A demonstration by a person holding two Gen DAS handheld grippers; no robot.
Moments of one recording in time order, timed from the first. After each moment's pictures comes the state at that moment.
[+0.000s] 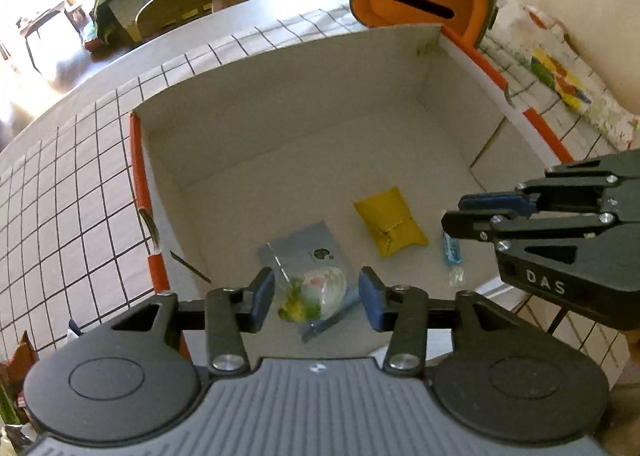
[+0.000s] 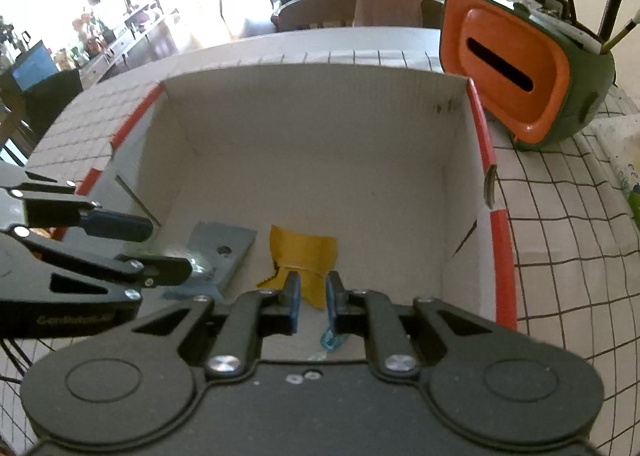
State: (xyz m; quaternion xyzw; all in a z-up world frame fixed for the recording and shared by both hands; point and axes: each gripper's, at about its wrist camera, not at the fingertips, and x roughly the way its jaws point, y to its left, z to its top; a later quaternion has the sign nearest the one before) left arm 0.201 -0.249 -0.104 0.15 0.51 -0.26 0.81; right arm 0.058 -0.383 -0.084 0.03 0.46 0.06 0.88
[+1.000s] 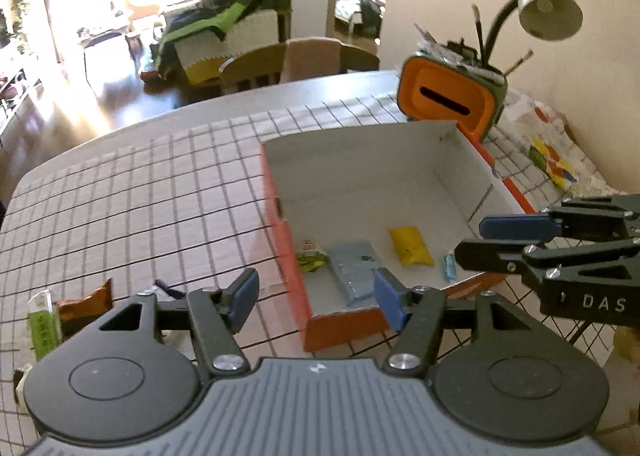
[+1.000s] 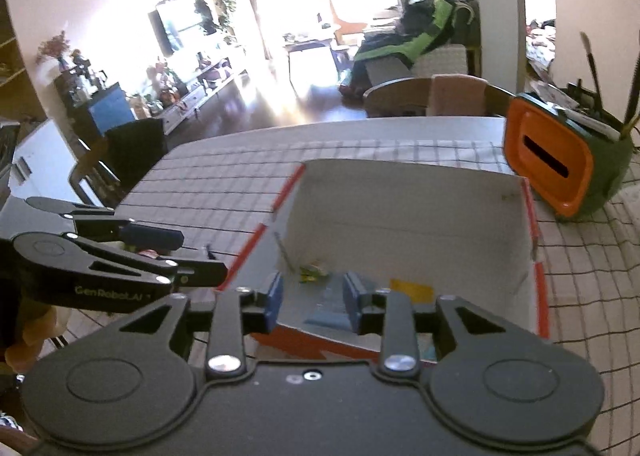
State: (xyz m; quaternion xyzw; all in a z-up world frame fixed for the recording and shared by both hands) left arm 0.128 -0.150 -0.024 0.07 0.42 -0.21 0.88; right arm 0.005 -0.334 -0.010 0.05 0.36 0.15 0.92
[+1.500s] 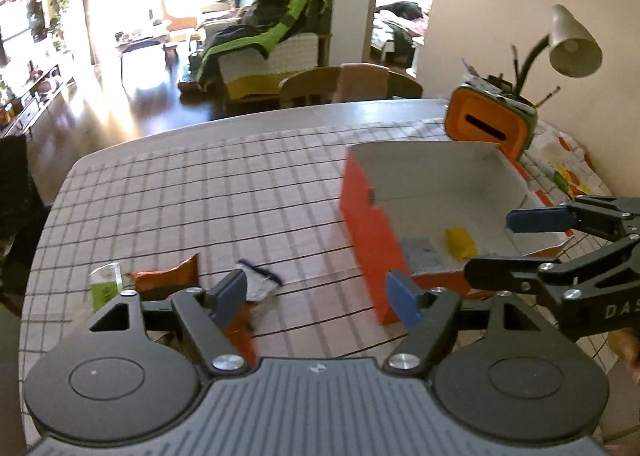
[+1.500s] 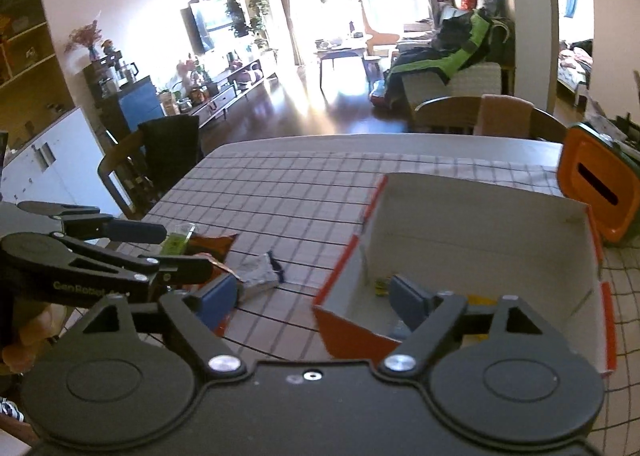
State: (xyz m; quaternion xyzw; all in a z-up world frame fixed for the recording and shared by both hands) left arm 0.099 -0.050 -0.014 0.04 0.39 -0.17 0.91; right arm 0.003 -0.262 -0.008 0.02 0.34 0.18 0.92
